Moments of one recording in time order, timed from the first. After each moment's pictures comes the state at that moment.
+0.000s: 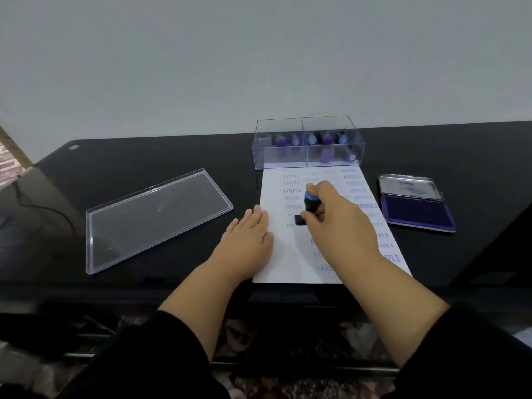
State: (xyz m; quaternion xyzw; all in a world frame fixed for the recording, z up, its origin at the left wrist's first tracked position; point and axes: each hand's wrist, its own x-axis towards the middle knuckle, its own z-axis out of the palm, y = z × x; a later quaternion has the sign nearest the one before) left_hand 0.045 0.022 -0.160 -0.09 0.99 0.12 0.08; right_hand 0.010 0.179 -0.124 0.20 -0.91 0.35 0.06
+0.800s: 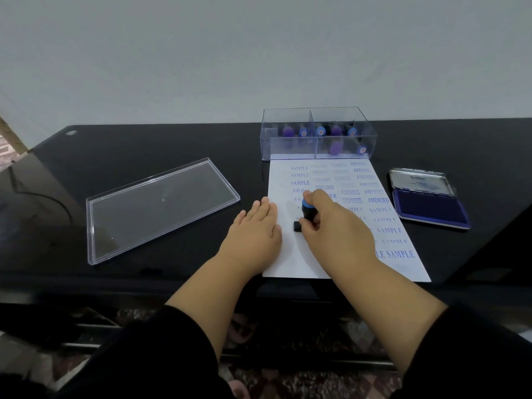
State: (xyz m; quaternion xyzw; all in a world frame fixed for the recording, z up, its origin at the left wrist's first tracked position) left_hand 0.048 0.022 -0.164 -0.09 0.99 0.14 0.05; right_hand 0.021 0.163 -0.139 0.21 -0.93 0.28 0.04
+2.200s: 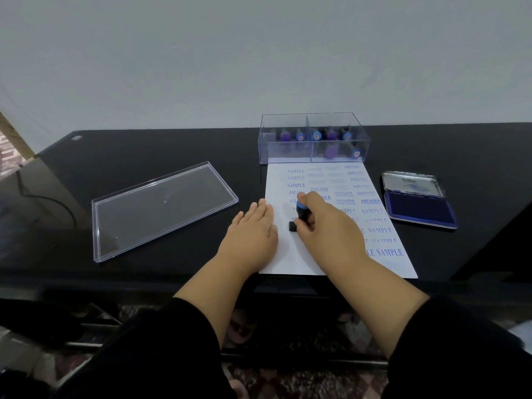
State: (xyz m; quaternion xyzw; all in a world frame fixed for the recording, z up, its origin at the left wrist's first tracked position) left_hand 0.050 0.025 -0.165 -0.10 0.99 0.13 0.03; right_hand 0.018 0.167 -0.142 0.24 -0.92 0.32 0.05
